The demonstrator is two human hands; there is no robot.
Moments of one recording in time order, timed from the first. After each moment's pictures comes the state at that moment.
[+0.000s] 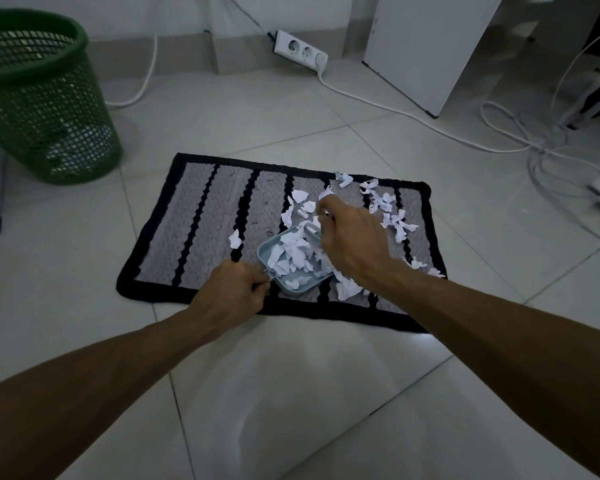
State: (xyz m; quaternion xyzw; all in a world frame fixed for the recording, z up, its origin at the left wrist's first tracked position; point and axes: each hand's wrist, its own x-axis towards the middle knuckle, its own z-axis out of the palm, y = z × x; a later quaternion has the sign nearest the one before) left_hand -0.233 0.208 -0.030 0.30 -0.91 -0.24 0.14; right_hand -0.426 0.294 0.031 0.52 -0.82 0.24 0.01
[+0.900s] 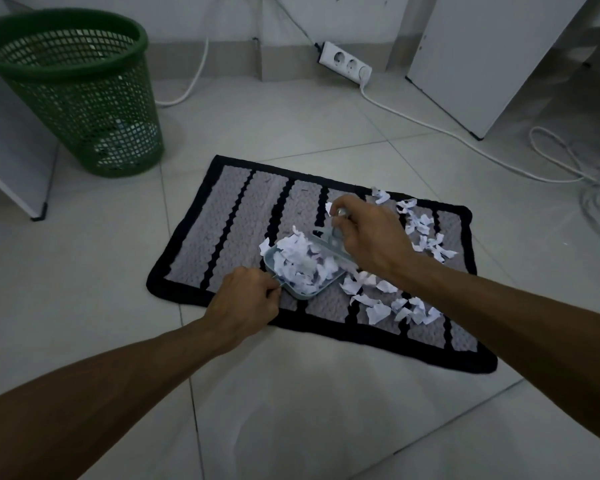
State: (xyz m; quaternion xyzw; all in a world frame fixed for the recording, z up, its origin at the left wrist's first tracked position) left_hand -0.219 0.198 -0.032 0.37 -0.89 -0.21 0.15; right_hand -0.431 0.257 0.046 0.62 -0.74 0.26 -0.05
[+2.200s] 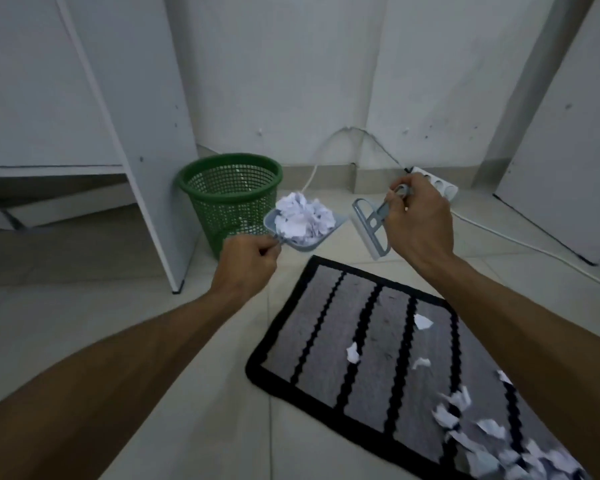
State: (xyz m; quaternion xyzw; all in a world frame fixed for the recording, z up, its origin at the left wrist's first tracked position) left_hand -0.142 0.070 0.118 0.49 -0.74 -0.16 0.42; right_hand -0.373 0.125 0.173 0.51 -0.69 0.51 0.01
